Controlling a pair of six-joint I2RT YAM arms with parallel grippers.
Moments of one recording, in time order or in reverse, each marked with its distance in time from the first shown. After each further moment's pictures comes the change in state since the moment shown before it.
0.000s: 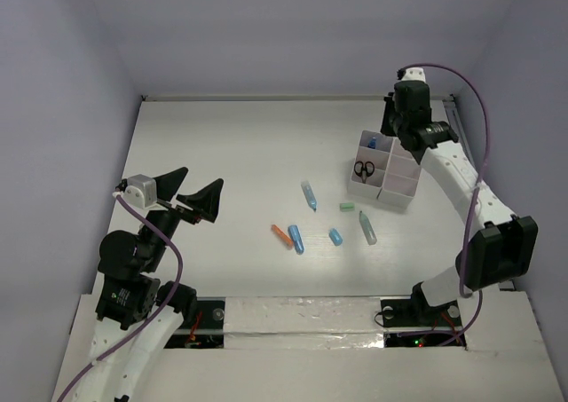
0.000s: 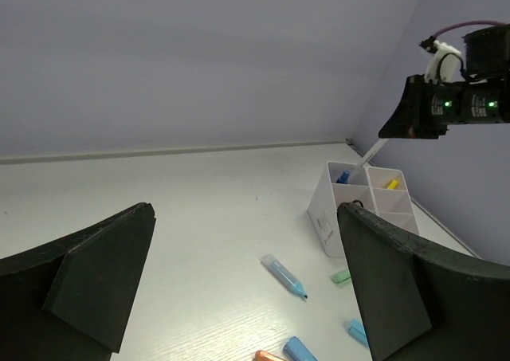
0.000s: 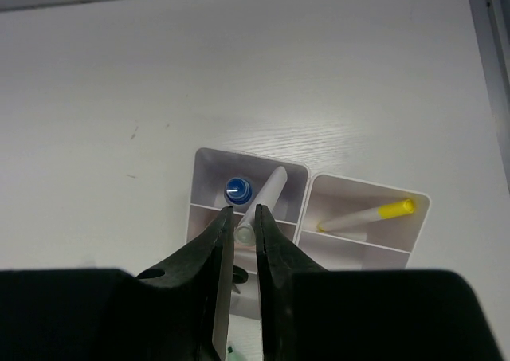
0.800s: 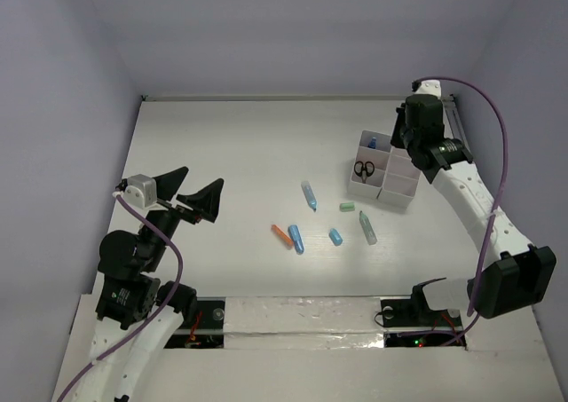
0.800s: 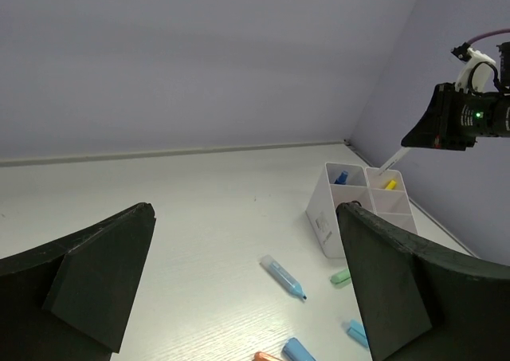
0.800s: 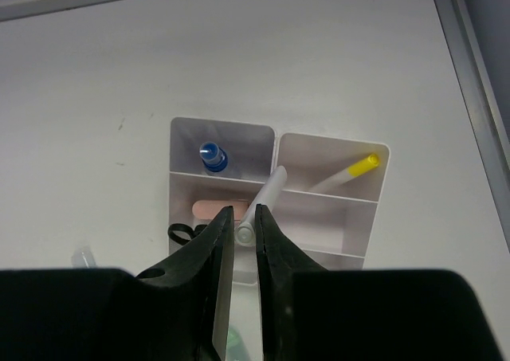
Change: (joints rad) left arm 0.000 0.002 0.000 0.007 0.005 0.000; right arm 0.000 -0.190 -0.131 -0.016 0.051 0.042
